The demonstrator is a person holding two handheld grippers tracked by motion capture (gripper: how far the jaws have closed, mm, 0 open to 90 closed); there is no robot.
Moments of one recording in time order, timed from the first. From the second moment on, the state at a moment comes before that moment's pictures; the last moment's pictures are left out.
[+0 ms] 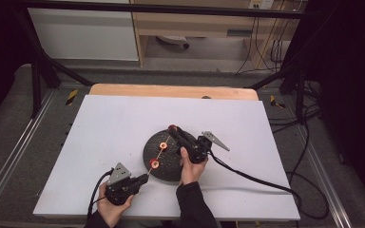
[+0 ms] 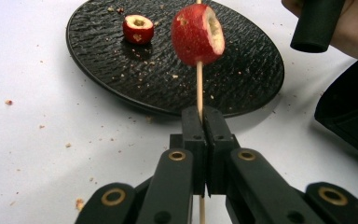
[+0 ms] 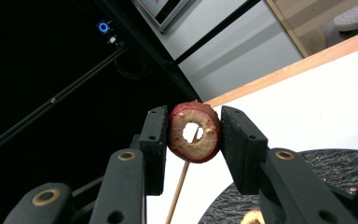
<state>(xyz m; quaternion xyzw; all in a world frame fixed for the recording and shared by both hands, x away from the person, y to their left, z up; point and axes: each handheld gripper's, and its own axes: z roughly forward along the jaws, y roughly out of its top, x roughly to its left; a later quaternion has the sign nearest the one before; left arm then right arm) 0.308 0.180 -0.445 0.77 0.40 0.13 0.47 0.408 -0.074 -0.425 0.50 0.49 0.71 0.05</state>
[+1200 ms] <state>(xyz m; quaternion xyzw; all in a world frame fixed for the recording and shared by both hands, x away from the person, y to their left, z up) 0.339 0.163 -0.427 0.77 0.40 0.11 0.48 0.389 -0.067 -0.437 0.49 0.53 0.69 0.03</state>
